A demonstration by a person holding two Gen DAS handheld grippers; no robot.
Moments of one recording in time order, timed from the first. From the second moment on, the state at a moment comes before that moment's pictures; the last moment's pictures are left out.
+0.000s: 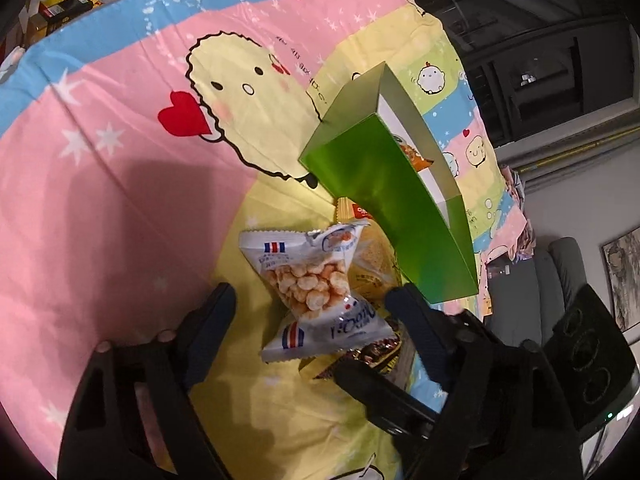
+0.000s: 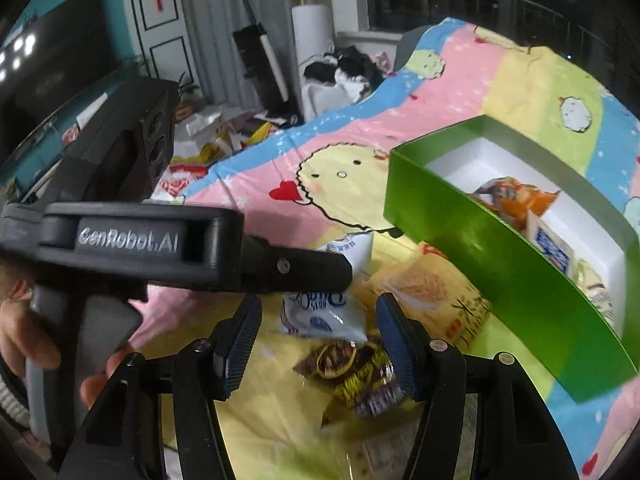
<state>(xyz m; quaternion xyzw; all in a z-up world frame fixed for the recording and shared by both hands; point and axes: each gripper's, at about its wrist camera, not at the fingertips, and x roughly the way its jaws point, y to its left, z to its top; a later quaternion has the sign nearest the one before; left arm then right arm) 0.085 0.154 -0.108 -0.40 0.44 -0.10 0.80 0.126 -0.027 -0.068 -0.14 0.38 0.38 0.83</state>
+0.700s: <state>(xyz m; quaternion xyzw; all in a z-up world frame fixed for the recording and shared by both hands) 0.062 0.143 -0.077 -0.34 0.41 -0.11 0.84 0.114 -0.022 -0.063 -0.13 0.37 0.41 0.82</state>
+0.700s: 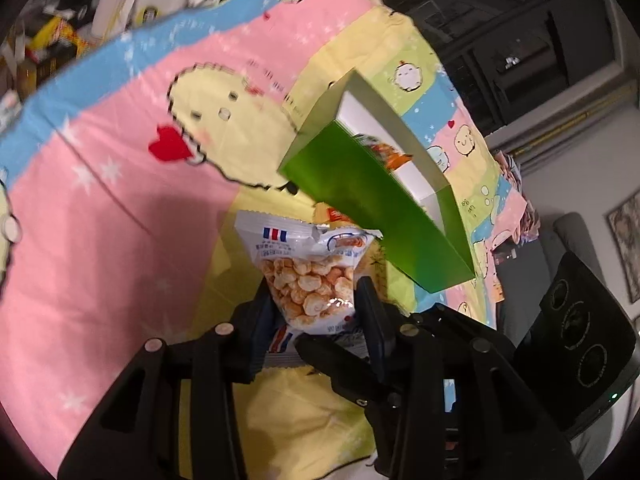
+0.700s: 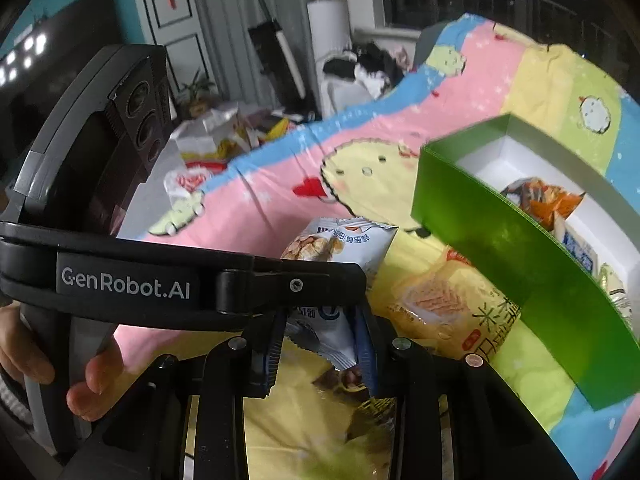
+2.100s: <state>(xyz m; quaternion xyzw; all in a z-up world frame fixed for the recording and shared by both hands) 0.037 -0.014 0.019 -0.09 0.37 -0.17 0.91 0.053 -0.166 -0.008 0.01 0.24 0.34 0.91</state>
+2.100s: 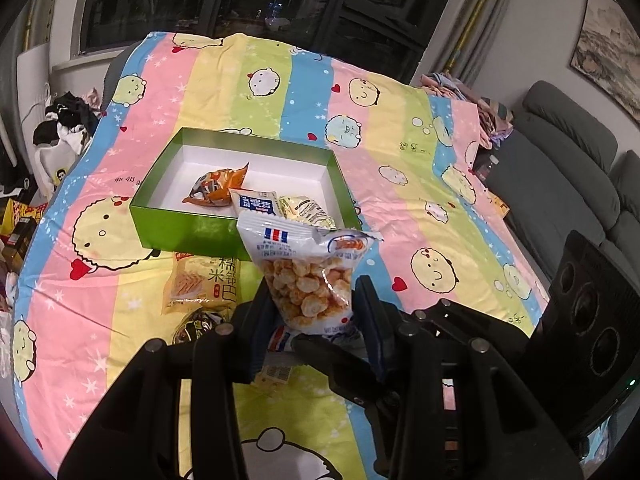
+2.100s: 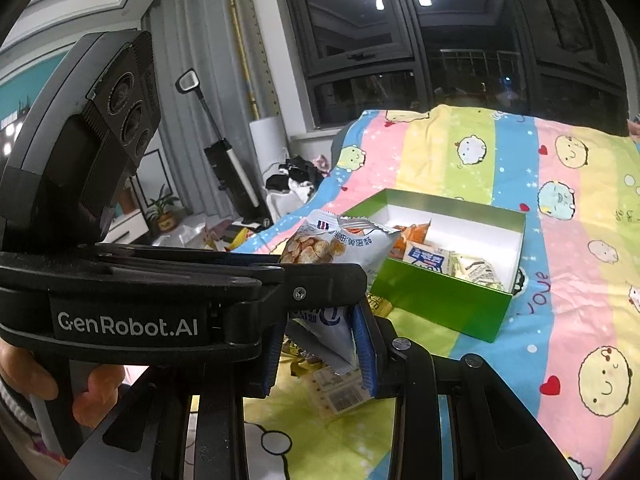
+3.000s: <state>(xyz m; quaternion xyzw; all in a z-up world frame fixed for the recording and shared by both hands) 0.049 -0.033 0.006 -0.07 0.38 -0.16 0.91 0.056 -0.183 -0.022 0.04 0.24 0.33 0.91</state>
